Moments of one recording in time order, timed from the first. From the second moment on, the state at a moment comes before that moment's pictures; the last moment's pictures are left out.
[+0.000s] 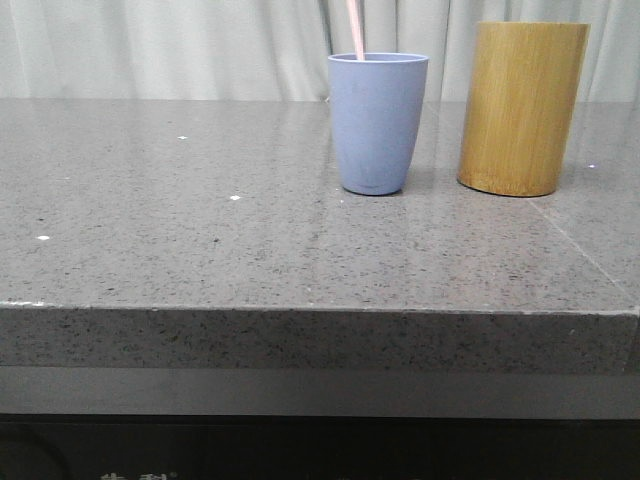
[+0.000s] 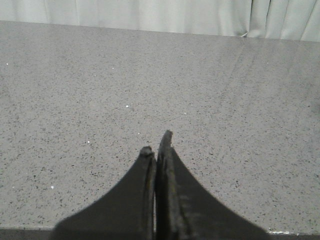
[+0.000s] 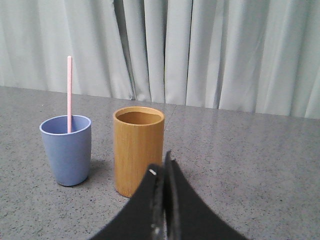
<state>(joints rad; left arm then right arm) -0.04 0.15 -0.40 -0.09 0.54 0.03 0.12 0.10 -0.40 0.10 0.33 -0.07</state>
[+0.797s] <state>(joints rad) -0.04 0.00 0.00 -0.11 0.31 0.03 0.12 0.10 -0.40 0.10 0.32 -0.07</state>
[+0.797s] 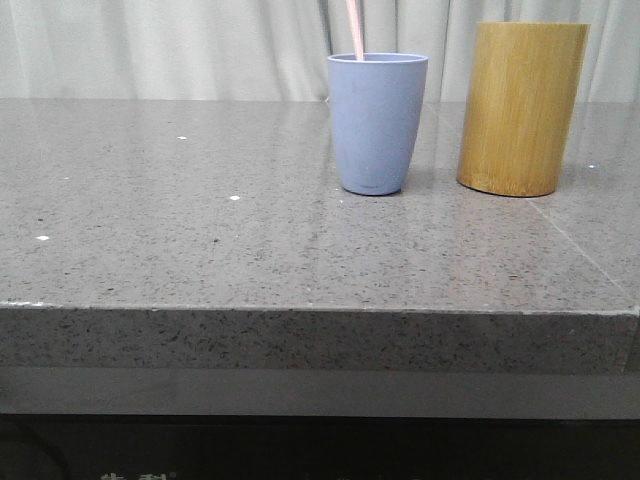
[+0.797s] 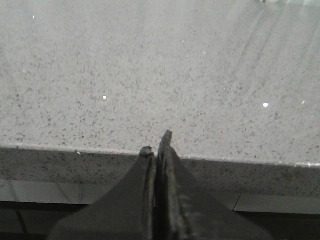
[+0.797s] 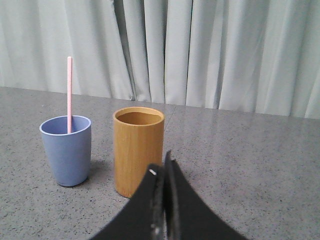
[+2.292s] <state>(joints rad) -0.04 0.00 0.00 -0.11 0.19 0.03 0.12 0.10 -0.39 0.10 0.32 -0.07</state>
